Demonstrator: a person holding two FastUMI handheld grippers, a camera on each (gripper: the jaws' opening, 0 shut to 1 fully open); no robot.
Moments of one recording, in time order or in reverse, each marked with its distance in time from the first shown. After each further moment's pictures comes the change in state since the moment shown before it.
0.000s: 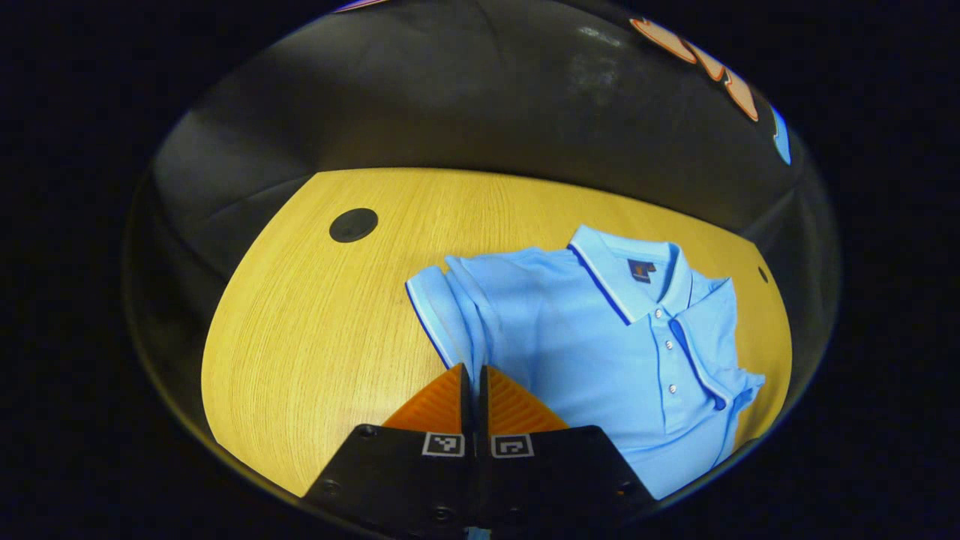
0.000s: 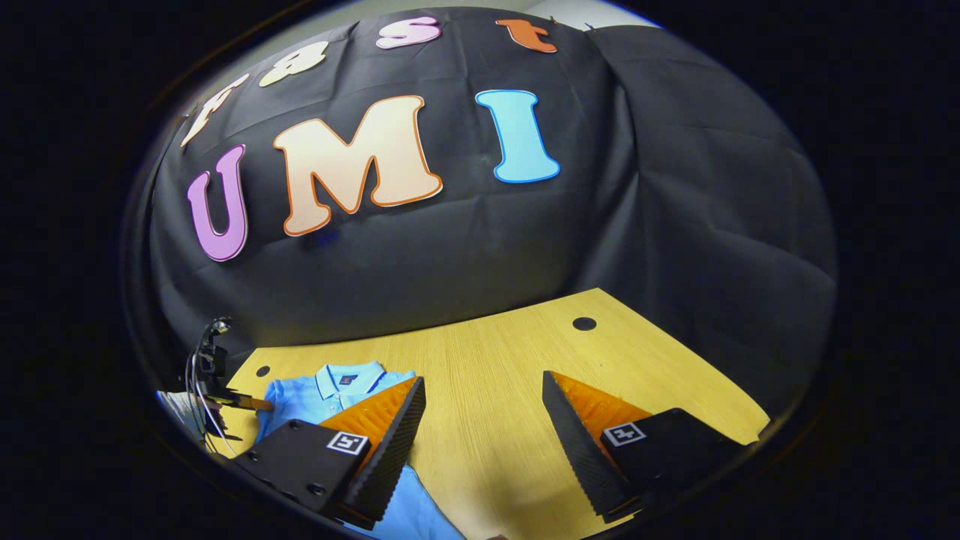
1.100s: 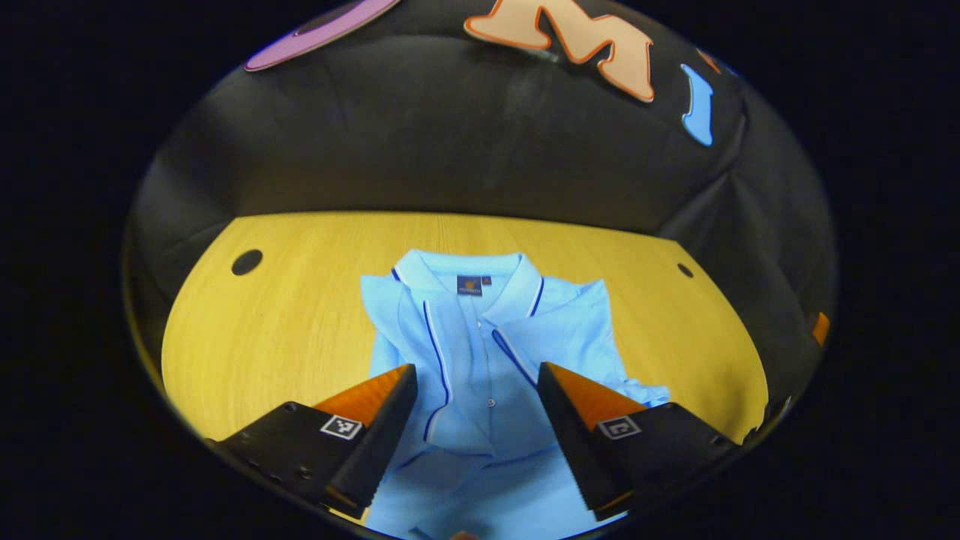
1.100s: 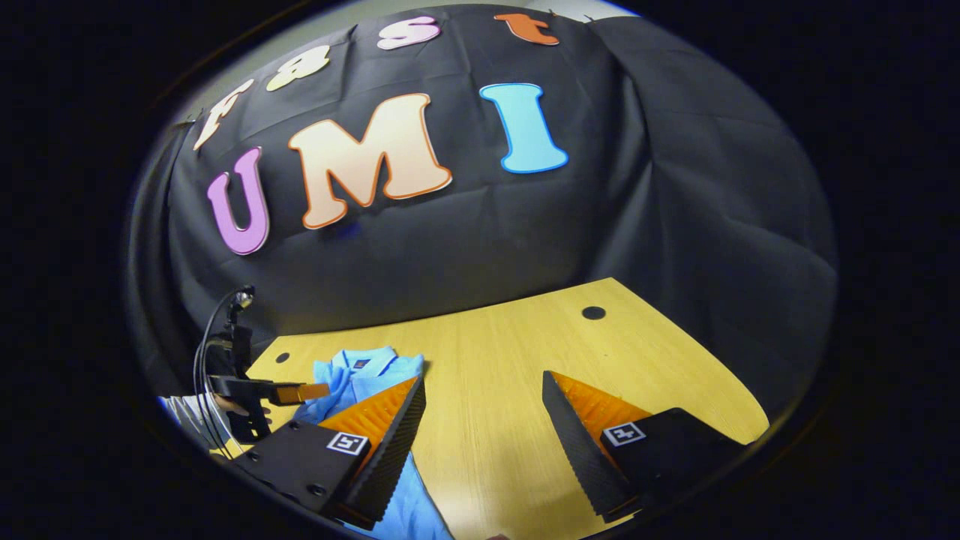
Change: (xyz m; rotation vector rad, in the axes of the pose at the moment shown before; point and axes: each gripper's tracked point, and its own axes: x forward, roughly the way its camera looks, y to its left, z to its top) left arm -0.053 -0.153 -0.008 0.095 -0.156 -0.180; right arm -0.017 -0.007 -0.016 0.000 0.053 0.157
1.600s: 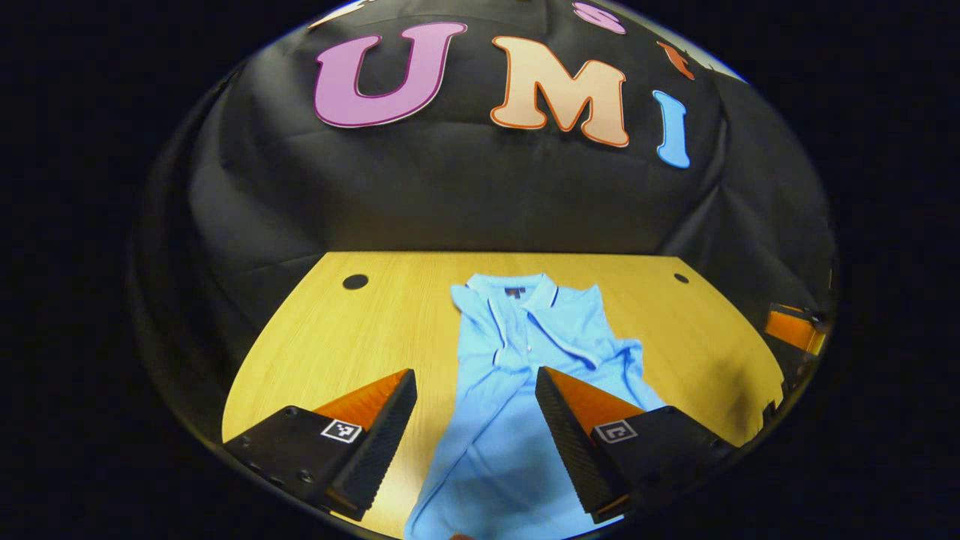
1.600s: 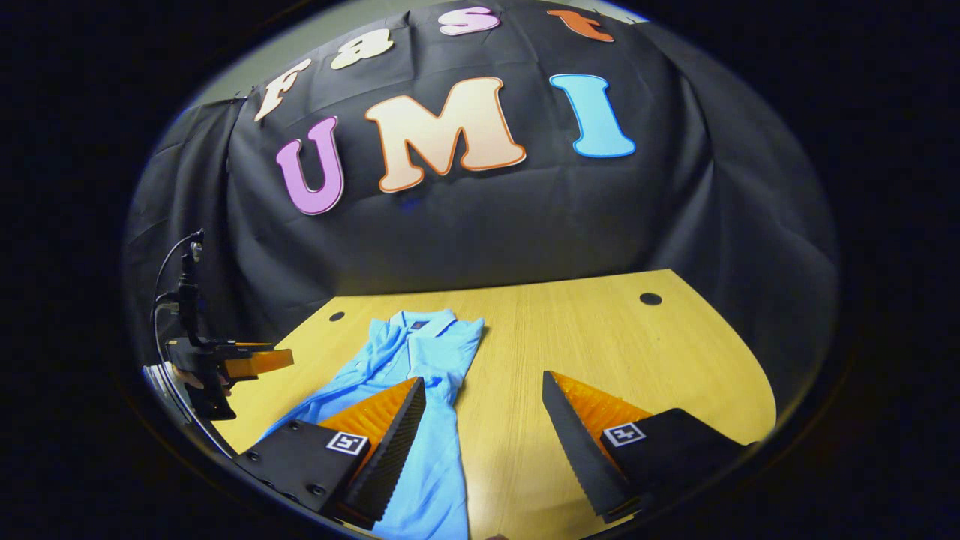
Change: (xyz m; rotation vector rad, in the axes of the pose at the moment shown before) left arm -0.170 0.035 -0.062 0.082 -0.049 0.143; right arm -0.048 0.047 -0.065 -0.090 0.089 0.180
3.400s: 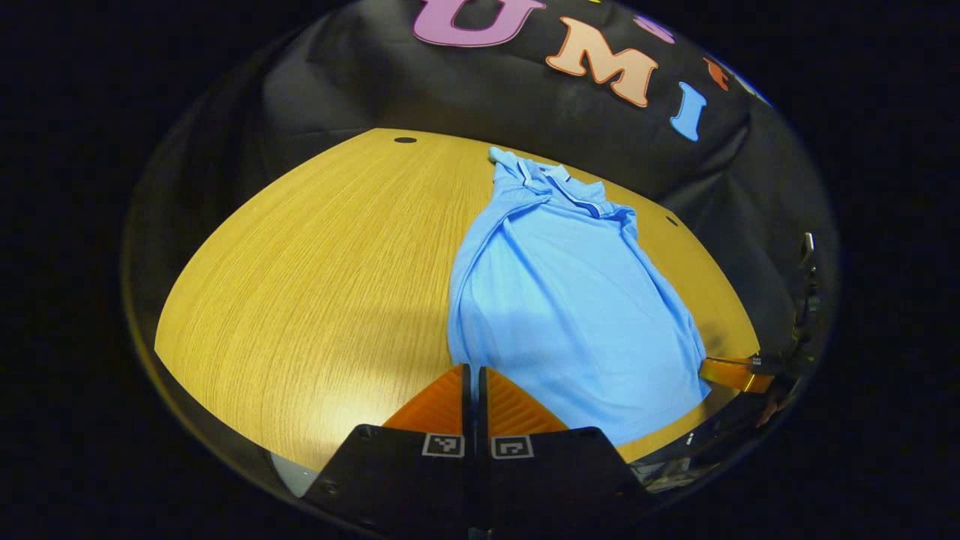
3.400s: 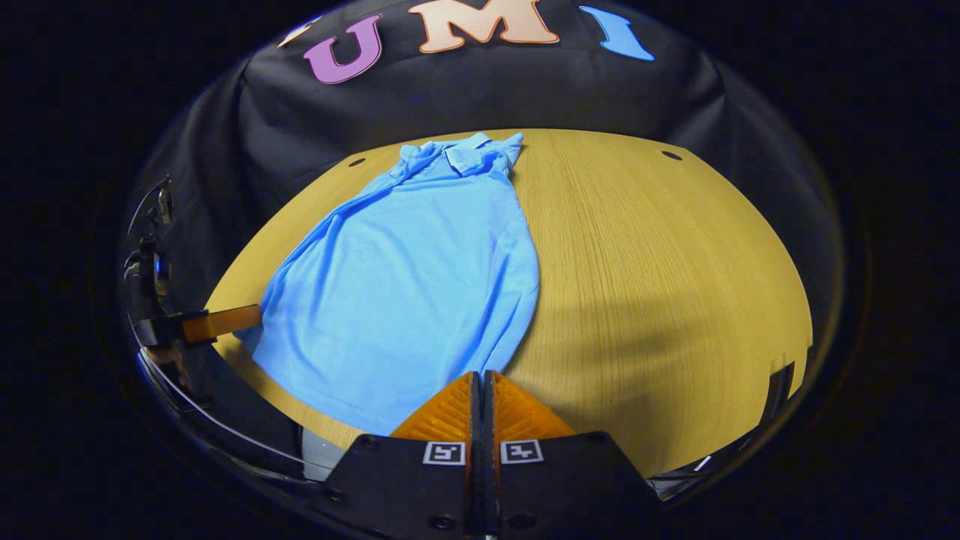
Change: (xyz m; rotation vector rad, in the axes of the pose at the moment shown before) left arm -0.092 0.007 -0.198 -0.233 0.216 -0.046; right arm -0.079 0.060 -0.235 -0.064 0.434 -0.011
